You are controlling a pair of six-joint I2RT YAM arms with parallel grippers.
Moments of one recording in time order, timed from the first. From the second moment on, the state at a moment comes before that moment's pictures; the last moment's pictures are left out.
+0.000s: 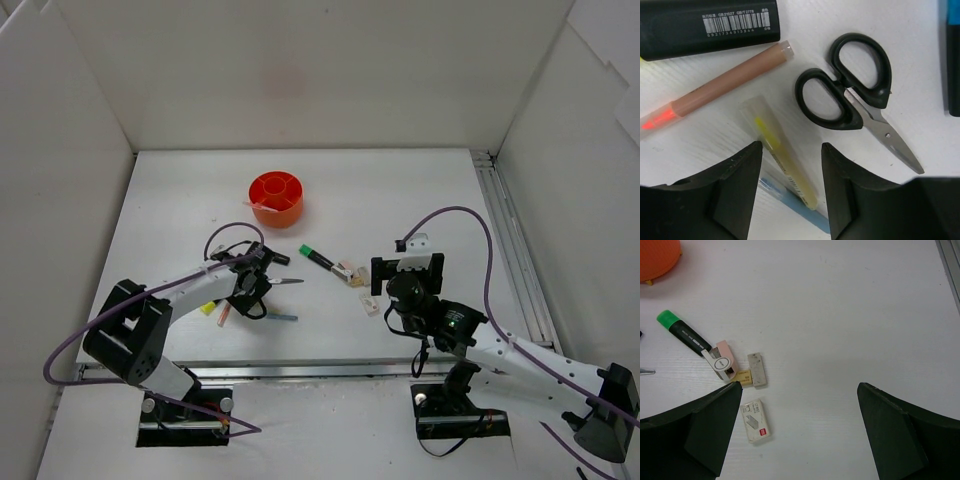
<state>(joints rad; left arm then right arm) -0.56 1.51 0.84 -0.65 -0.31 -1.37 0.92 0.86 0.56 -0.25 0.84 0.37</state>
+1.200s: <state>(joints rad) -0.69 1.54 1.09 -0.42 -0.43 -1.00 0.92 0.83 0.55 -0.26 0.83 0.36</state>
